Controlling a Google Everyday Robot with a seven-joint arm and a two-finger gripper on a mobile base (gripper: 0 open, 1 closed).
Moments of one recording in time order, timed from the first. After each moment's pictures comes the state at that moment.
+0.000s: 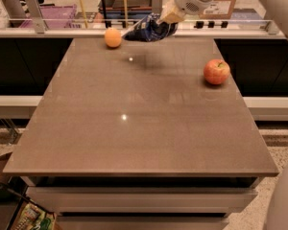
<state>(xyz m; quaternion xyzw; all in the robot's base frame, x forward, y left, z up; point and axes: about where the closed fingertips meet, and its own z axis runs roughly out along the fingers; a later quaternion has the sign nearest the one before) 0.734 -0.079 0.998 -0.61 0.67 -0.07 0.41</state>
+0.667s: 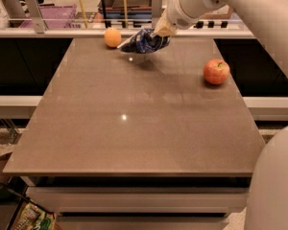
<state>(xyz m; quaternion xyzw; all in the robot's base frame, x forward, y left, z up) 0.756 -0.060 0.947 -0.61 0.68 -0.04 0.40</state>
